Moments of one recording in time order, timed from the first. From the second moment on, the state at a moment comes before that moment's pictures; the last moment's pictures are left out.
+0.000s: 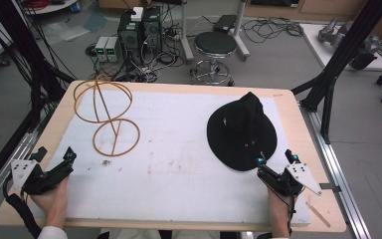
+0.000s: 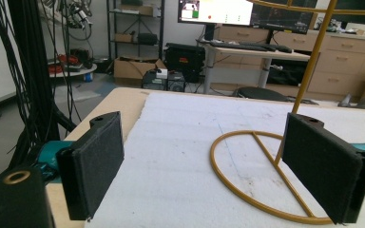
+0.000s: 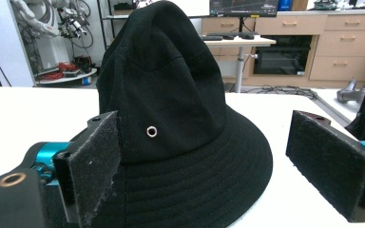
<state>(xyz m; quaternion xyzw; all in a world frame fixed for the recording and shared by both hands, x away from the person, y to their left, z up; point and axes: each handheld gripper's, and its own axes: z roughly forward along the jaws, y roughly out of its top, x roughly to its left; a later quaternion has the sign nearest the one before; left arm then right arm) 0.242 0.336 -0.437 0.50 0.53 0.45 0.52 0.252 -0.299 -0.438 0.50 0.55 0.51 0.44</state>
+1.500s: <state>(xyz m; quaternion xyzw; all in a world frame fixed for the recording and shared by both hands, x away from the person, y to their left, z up) 0.241 0.332 -0.438 0.51 0.52 0.45 0.51 0.255 -0.298 -0.434 0.50 0.55 0.53 0.41</state>
